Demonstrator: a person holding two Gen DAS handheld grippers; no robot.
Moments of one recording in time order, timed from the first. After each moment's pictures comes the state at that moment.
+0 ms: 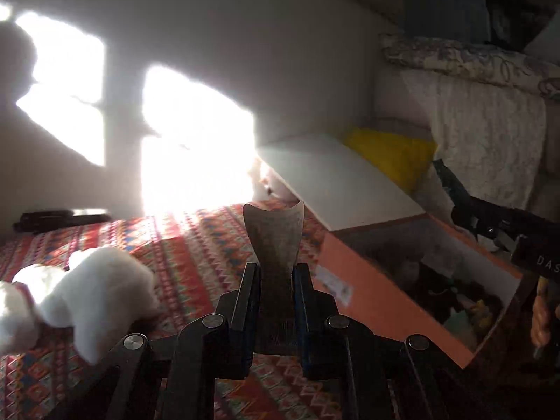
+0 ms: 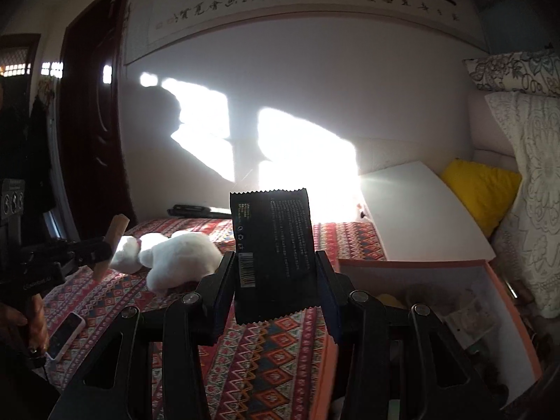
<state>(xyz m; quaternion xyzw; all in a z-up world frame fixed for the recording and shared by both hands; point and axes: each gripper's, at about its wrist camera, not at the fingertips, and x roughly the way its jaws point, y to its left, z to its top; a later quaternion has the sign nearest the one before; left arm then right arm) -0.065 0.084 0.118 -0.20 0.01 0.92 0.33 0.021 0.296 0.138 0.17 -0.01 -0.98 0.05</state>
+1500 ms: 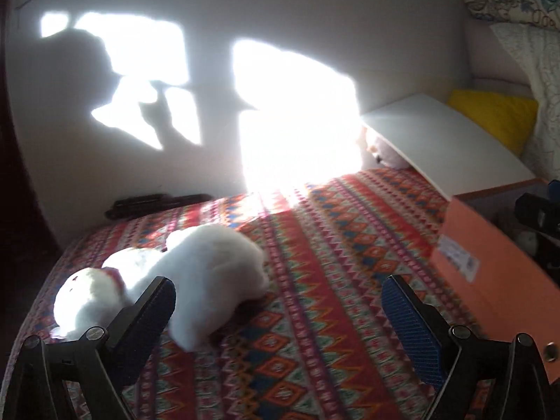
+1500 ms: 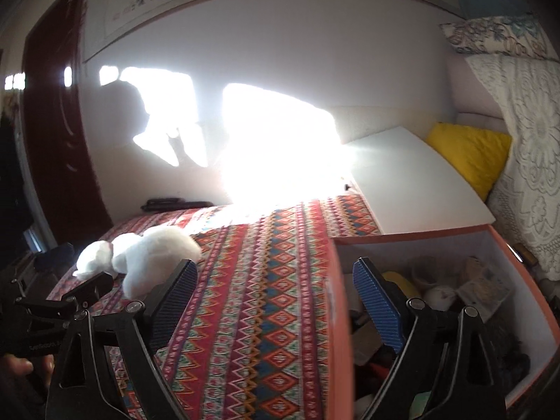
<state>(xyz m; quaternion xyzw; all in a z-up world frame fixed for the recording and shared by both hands) -0.112 -0.007 0.073 -0.24 0.09 0.96 0.08 -0.065 0.258 0.098 0.23 -0.05 -0.97 0.03</state>
